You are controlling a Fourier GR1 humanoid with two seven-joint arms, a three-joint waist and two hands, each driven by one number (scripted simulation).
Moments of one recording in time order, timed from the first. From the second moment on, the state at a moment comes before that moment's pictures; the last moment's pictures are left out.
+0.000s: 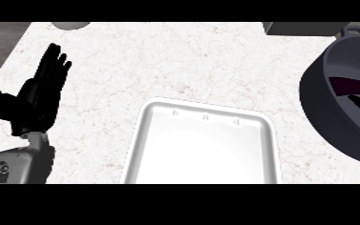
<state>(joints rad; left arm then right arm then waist) -0.21 0.22 0.09 -1.64 0.10 0.14 0.23 -0.39 -0.58 -0.42 -0.91 0.59 -0.15 -0.13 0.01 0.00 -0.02</state>
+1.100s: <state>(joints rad) -0.20 0.21 0.10 -1.63 0.08 0.14 0.21 -0.44 -0.78 -0.77 -0.51 0.10 0.25 -0.49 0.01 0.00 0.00</state>
